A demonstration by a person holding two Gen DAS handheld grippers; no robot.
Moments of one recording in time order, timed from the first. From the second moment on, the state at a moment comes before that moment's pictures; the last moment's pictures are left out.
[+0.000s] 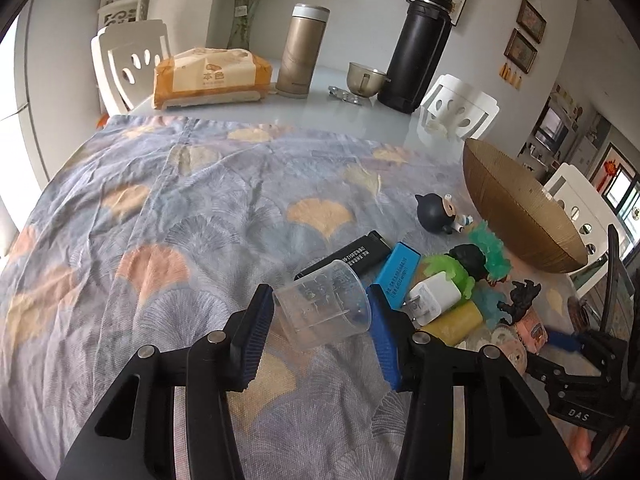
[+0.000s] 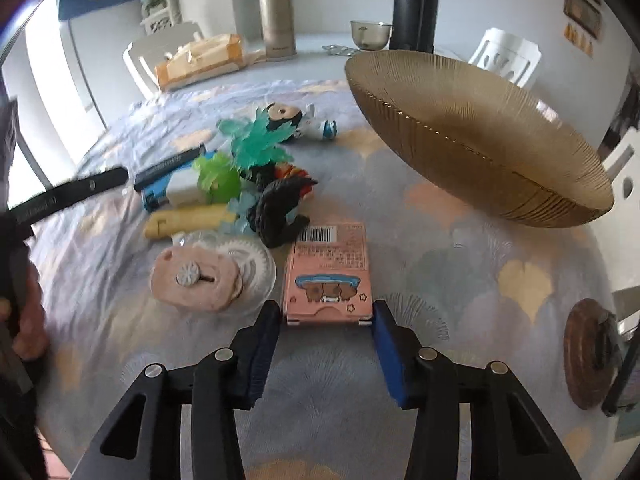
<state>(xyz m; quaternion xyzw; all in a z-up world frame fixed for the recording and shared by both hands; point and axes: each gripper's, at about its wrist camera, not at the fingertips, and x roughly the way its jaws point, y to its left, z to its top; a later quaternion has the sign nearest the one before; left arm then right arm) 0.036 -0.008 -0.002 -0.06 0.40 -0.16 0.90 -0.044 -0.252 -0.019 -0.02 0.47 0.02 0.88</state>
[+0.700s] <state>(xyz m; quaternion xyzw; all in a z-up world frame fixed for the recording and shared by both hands) -0.002 -0.055 0.072 0.00 0.31 -0.24 0.92 -0.090 -0.282 0.071 0.02 0.33 -0.05 0.94</state>
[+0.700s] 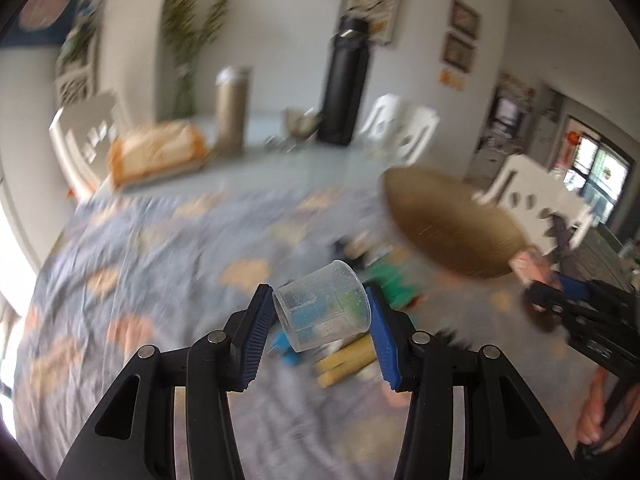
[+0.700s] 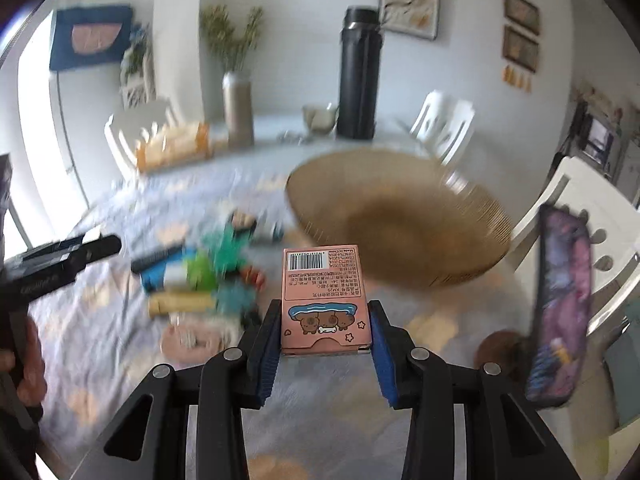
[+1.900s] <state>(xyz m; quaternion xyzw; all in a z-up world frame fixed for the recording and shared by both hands) 0.014 -0.110 0.124 -0.04 0.29 -0.33 0.89 -0.089 -0.332 0.138 0.06 0.27 -0.11 0.95</state>
